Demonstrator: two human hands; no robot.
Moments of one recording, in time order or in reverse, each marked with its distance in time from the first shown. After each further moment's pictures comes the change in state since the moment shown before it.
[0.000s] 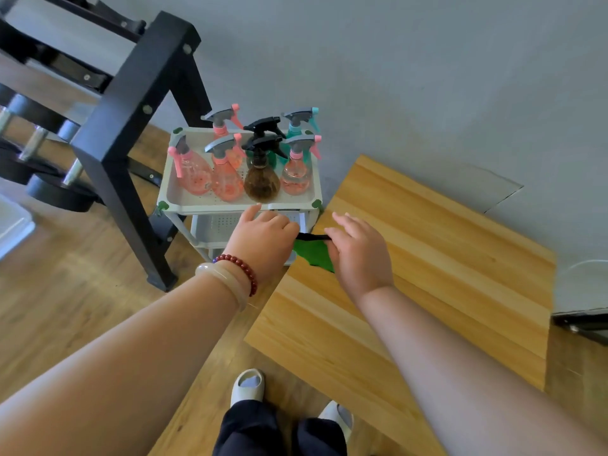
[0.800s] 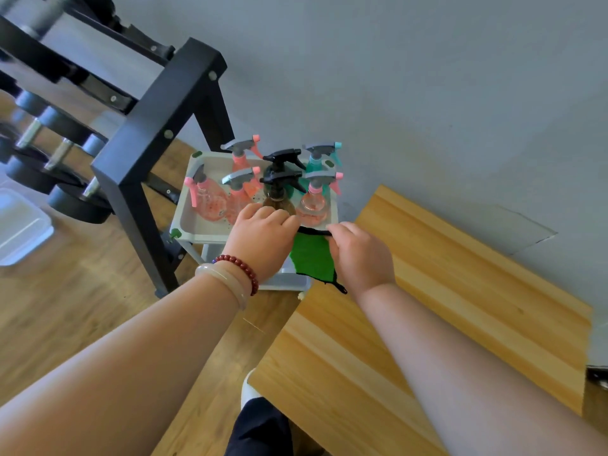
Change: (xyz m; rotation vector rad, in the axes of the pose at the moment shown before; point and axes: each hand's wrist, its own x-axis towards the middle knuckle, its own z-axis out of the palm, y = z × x) left_hand 0.058 -0.063 -0.005 0.042 0.206 -0.081; right_hand 0.097 -0.004 0.017 -0.005 -0.067 -0.009
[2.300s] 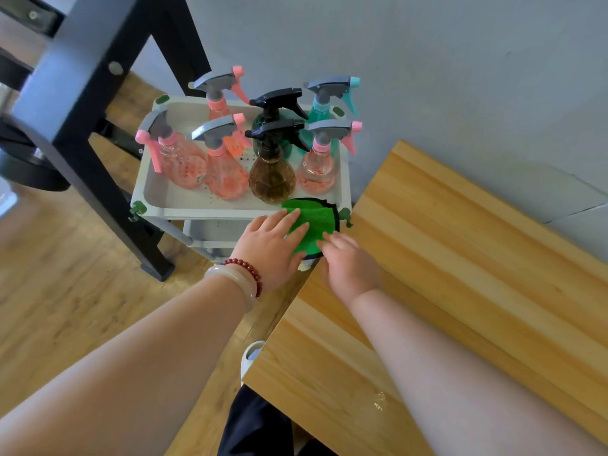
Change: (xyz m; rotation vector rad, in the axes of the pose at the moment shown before) left_hand -0.005 0.002 0.137 -0.112 -0.546 0.017; right_hand -0.025 0.050 0.131 0.038 -0.416 0.065
